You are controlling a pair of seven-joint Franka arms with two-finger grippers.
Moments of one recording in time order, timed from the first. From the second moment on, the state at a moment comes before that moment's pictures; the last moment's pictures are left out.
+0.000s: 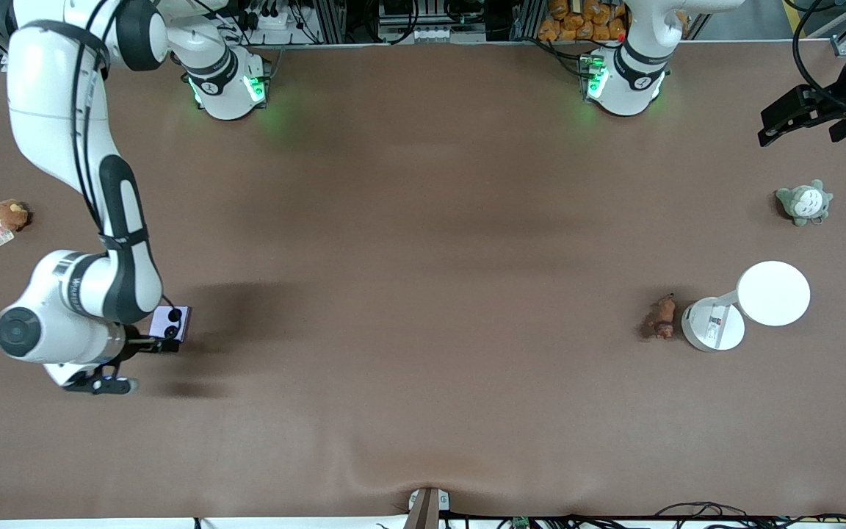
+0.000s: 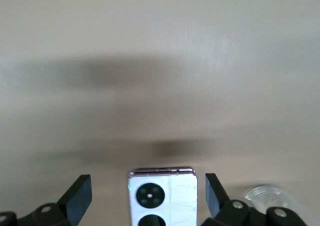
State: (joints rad) left arm -0.15 -0.08 0.06 -1.52 0.02 1.37 -0.14; right arm 0.18 0.74 -0.32 -1.45 0.23 2.11 -0.13
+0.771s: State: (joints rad) left arm -0.15 -0.08 0.06 -1.53 0.02 1.37 -0.09; right arm 0.17 0.35 -0.28 -1.47 0.16 1.71 -0.15
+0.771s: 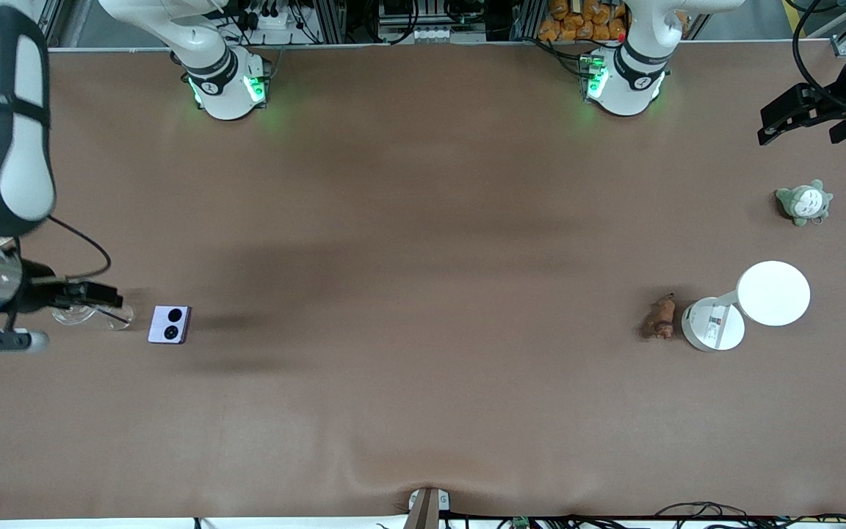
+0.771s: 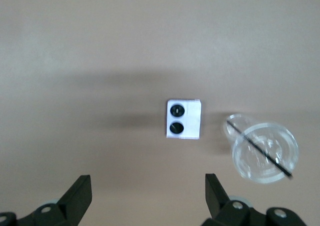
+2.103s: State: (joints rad) left arm -0.15 -0.08 0.07 -1.55 0.02 1.38 -0.09; right arm 0.01 -0.02 -0.13 -1.60 0.03 1.48 -0.08
